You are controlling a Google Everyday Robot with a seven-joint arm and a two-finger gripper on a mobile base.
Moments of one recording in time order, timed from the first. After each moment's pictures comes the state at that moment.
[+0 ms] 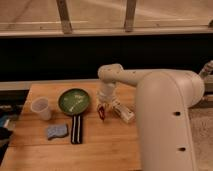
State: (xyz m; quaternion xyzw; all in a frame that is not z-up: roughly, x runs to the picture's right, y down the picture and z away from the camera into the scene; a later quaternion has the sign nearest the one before) arm -0.017 0.123 0.850 -0.39 0.21 0.61 0.66
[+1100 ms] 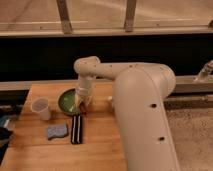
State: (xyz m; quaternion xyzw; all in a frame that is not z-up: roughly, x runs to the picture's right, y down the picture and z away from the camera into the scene) arm -0.145 0.092 0.831 -0.41 0.15 0.50 0.75
